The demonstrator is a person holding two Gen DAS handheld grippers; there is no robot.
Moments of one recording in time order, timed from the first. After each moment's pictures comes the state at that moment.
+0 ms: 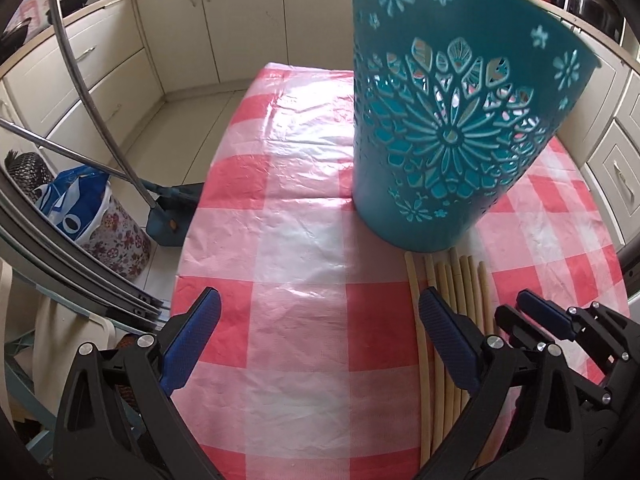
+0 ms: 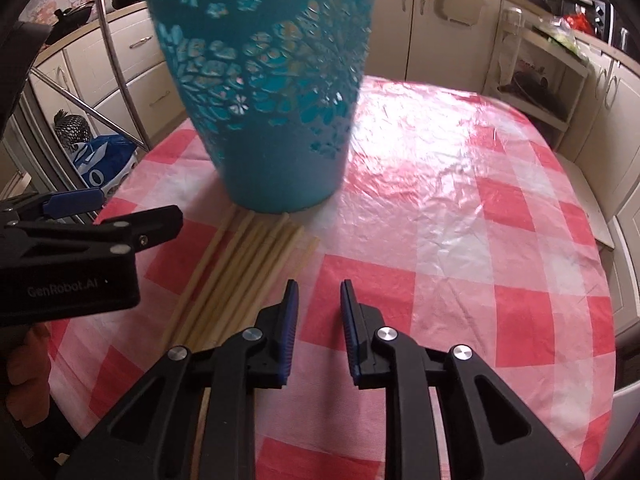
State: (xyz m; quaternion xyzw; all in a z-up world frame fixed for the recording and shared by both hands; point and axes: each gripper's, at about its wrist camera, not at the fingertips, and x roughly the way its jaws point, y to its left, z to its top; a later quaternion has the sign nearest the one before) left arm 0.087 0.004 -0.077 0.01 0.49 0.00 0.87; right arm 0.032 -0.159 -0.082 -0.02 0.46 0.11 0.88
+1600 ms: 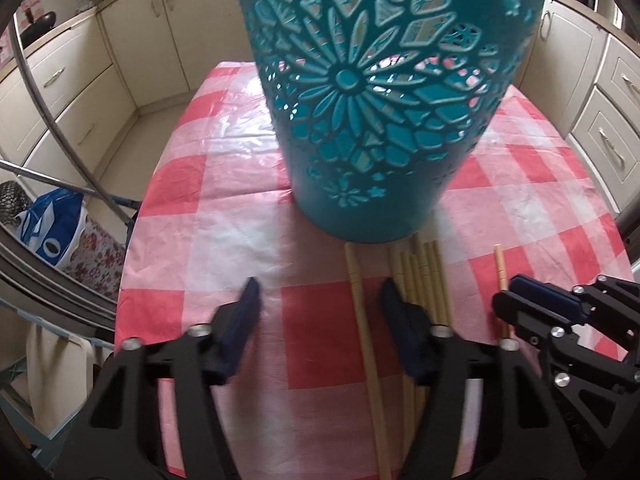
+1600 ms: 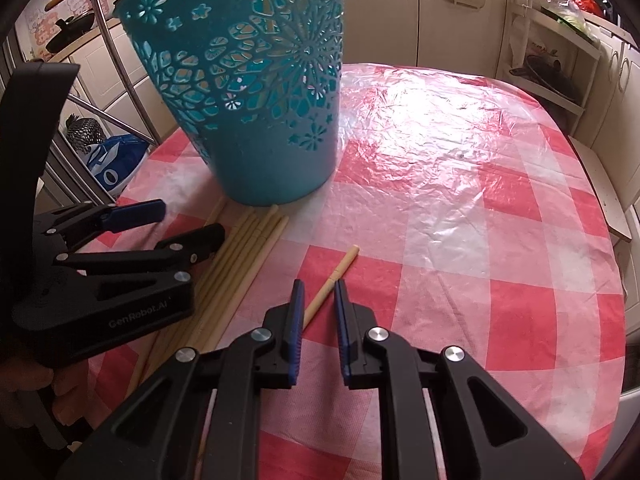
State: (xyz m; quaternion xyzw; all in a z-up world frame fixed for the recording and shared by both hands) left arm 0.090 -0.033 -0.089 0.04 0.49 -0.05 0.87; right arm 0.040 -0.180 -0.078 0.00 0.48 0.15 0.87
